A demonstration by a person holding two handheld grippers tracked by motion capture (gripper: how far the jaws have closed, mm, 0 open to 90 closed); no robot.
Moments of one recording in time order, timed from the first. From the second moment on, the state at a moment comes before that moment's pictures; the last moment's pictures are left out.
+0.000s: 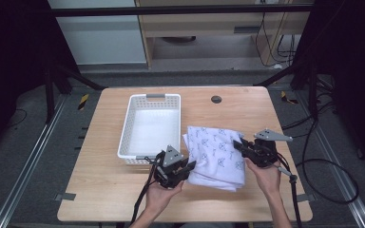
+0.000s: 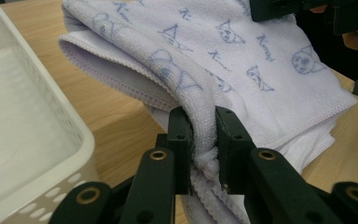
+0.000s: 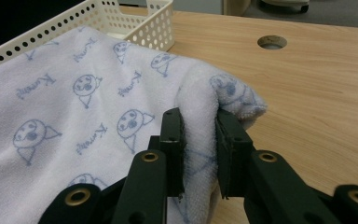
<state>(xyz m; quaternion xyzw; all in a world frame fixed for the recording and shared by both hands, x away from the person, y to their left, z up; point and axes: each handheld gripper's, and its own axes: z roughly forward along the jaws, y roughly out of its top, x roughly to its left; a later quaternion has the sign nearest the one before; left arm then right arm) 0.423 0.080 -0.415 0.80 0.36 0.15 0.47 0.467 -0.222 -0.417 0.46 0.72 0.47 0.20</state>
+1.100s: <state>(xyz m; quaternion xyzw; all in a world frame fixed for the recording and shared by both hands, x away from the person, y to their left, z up) 0.425 0.146 -0.374 0.76 0.37 0.18 0.50 0.481 -0.164 -0.363 0.42 0.72 0.52 0.21</state>
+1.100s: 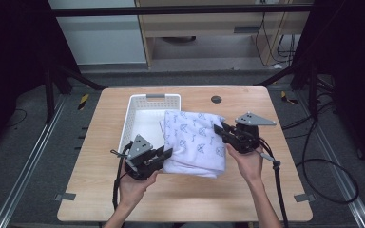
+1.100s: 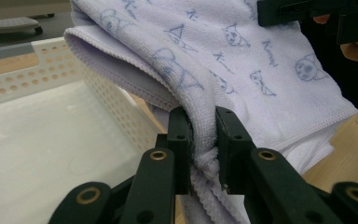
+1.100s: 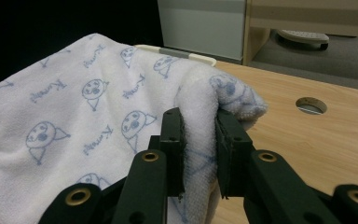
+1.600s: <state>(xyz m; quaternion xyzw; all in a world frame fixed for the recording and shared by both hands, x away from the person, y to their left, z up) 0.429 0.180 -0.369 0.74 0.39 0.19 0.52 0.495 -0.129 -0.350 0.41 0.73 0.52 0.21</state>
